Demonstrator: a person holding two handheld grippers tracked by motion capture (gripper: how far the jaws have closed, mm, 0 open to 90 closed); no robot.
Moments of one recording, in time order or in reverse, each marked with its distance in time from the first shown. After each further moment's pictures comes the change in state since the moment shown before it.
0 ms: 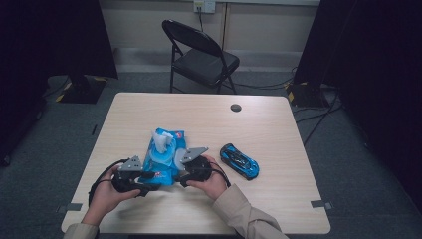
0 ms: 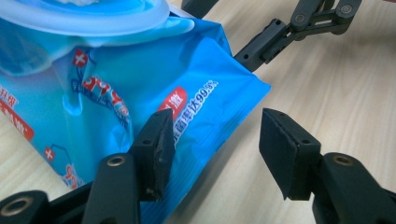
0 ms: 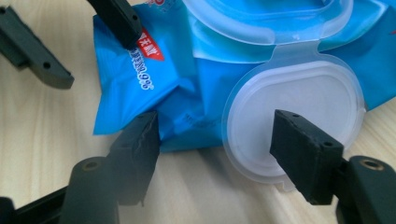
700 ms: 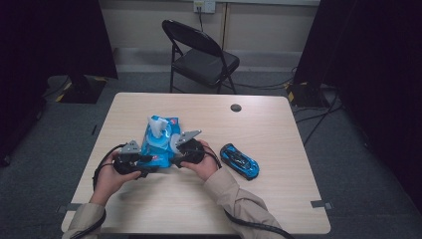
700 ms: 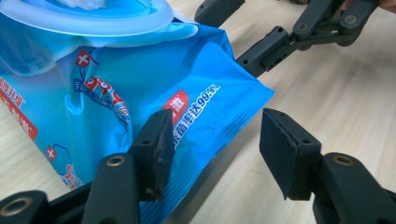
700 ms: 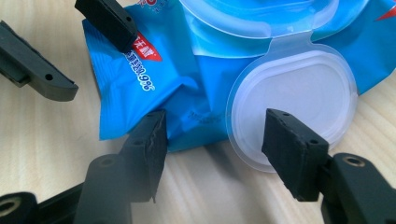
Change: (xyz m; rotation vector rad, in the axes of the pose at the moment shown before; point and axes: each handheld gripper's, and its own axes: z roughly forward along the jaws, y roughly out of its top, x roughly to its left) left arm 0.051 0.012 0.012 -0.053 0.076 -0.053; right arm -0.045 0.027 0.032 0.004 -0.035 0.028
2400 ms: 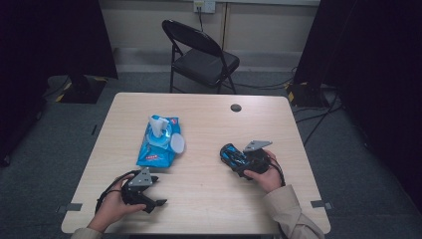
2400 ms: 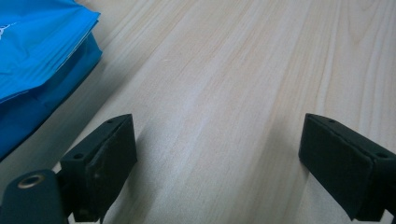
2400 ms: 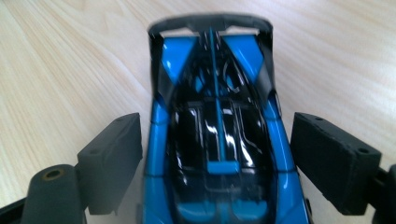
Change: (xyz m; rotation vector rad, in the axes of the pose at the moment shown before) left arm -0.066 -0.040 0.012 0.065 -0.105 0.209; right arm -0.060 -0.132 -0.146 0.066 -0.222 0.191
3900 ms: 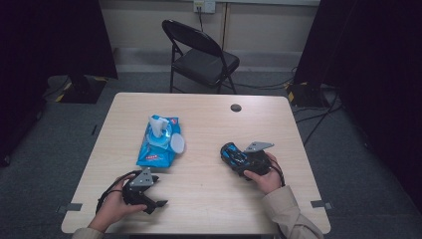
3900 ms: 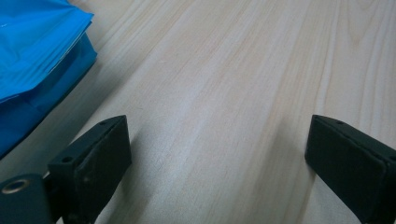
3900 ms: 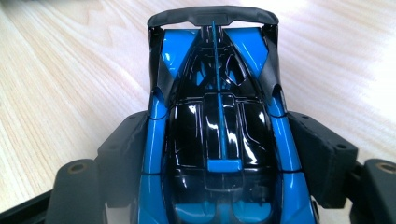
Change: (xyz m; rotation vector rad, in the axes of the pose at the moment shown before) left arm -0.001 0.001 0.003 0.004 -0.002 0.002; right arm 0.006 -0.002 -0.004 -0.042 -0.018 0.040
